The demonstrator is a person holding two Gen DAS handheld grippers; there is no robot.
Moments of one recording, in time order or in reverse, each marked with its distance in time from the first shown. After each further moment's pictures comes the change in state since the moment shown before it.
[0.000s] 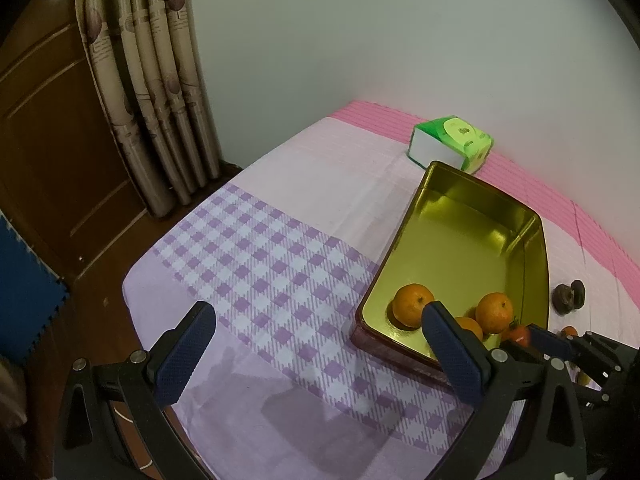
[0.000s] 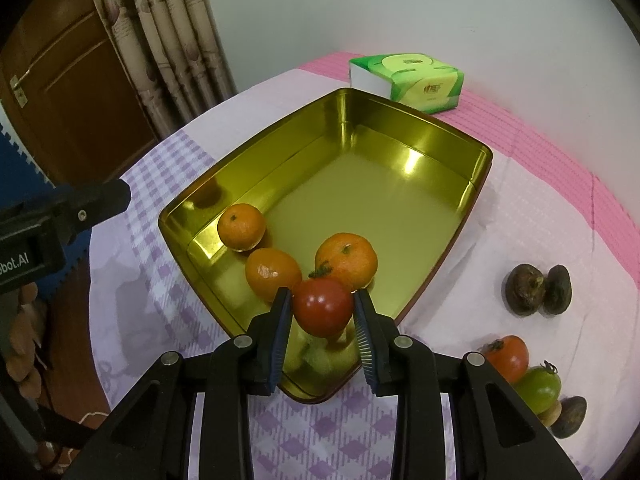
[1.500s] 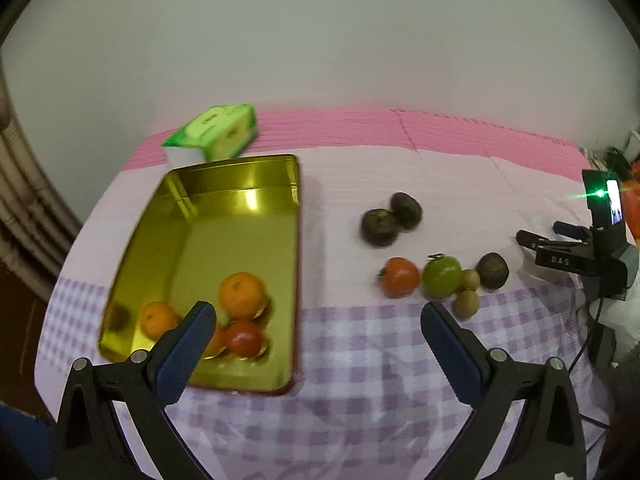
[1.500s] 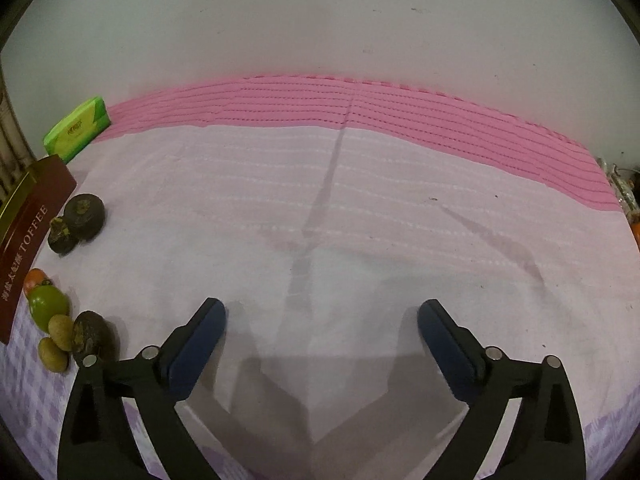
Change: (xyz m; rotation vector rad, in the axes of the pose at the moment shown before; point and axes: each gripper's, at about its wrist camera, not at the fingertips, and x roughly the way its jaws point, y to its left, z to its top) left arm -0.020 -0.195 -0.051 0.500 -0.003 -0.332; right arm -0.070 -0.287 -0.137 0.465 -0.088 -0.449
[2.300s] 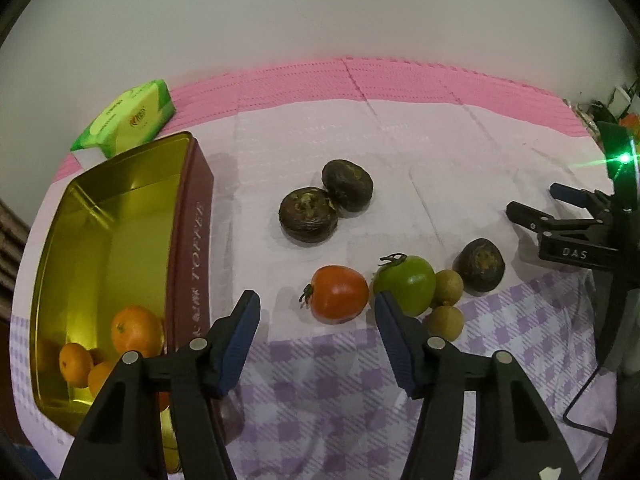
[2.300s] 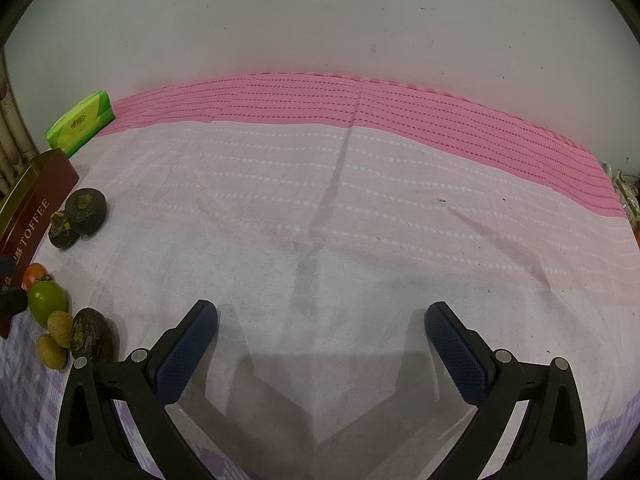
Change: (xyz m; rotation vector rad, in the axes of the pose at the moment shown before) left arm 0.074 -0.049 0.020 0.109 0.146 -0.093; right arm 0.001 -0.001 -0.002 -0.016 0.004 0.005
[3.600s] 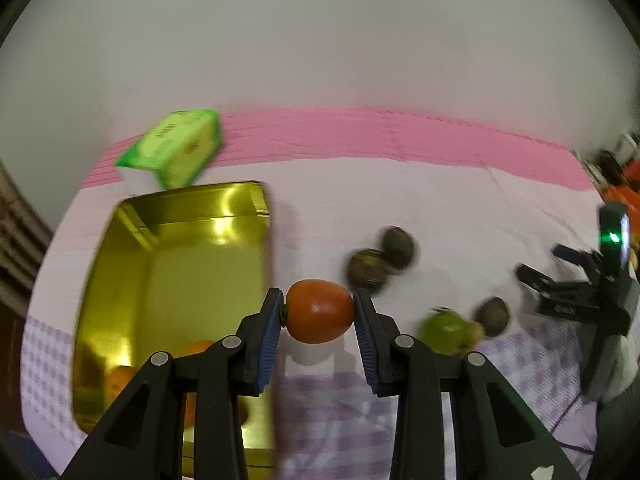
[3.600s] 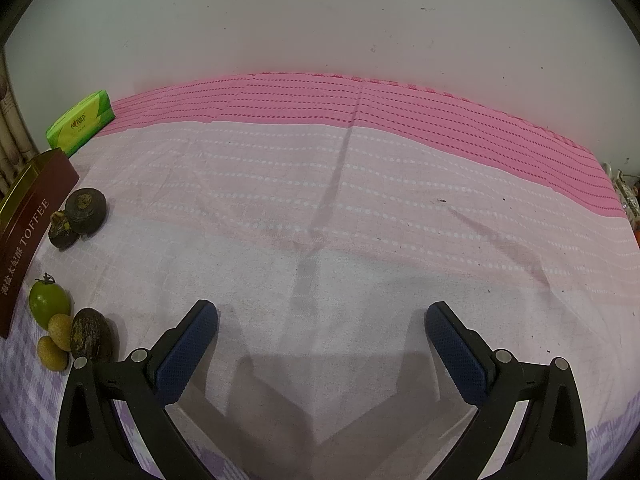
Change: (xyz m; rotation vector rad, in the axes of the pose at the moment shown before) left arm -0.044 0.056 0.018 -0.105 -0.107 0.030; right arm 0.000 0.000 0.000 -0.002 -0.002 -0.001
